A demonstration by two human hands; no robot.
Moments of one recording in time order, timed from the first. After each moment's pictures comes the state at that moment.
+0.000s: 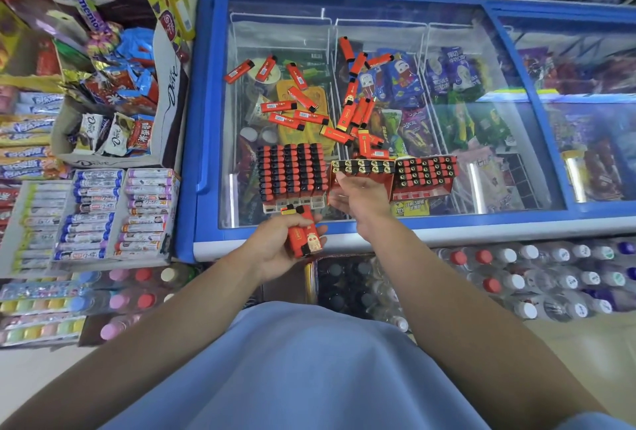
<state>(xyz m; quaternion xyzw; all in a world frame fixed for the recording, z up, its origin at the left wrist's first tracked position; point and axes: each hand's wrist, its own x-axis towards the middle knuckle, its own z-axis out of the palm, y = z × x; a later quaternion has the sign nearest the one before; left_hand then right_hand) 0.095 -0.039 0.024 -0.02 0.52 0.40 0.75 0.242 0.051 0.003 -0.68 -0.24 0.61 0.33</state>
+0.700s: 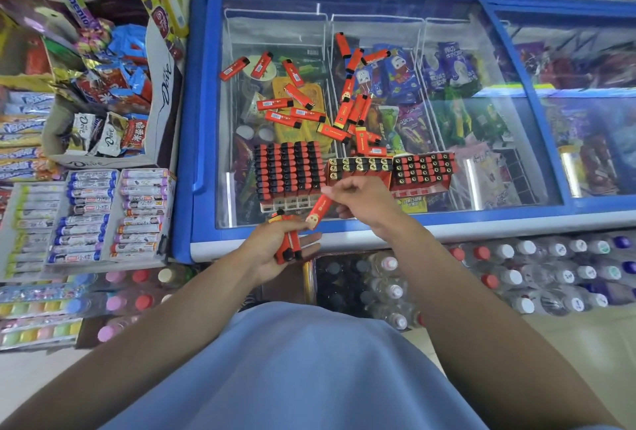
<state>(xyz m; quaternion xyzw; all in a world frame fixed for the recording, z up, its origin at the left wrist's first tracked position) 0.092 -0.040 0.012 -0.02 0.56 0.38 0.74 0.260 0.046 0.033 -0.63 -0.49 0.58 0.15</state>
